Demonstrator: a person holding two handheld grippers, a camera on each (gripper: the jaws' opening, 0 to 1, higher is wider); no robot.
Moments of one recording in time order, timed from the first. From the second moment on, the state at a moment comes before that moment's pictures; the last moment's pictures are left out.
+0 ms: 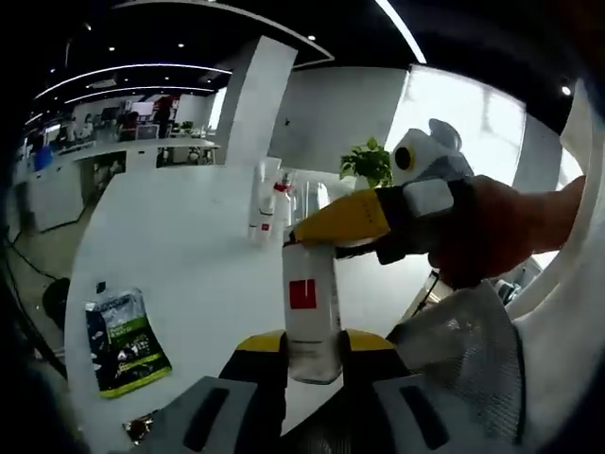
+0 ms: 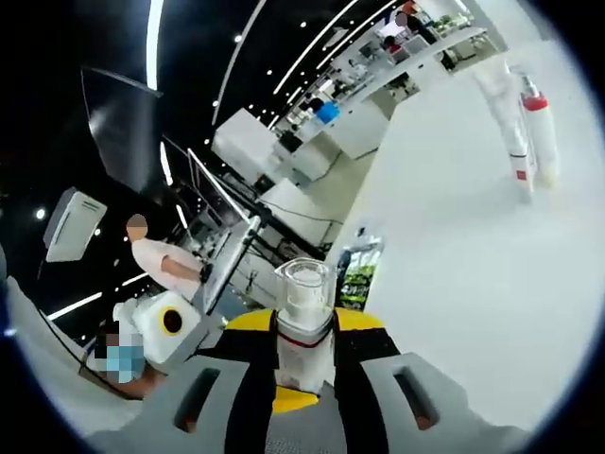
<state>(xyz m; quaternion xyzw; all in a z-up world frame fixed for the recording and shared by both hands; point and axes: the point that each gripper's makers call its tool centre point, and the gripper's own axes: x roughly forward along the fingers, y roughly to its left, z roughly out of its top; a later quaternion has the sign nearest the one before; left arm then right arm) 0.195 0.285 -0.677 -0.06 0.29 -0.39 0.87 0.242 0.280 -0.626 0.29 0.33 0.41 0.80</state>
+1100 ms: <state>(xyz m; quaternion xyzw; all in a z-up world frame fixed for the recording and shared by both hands) 0.155 0.256 -0.625 -0.31 0.31 -0.56 0.71 0.199 0.286 -0.575 0.30 0.28 0.61 0.68</state>
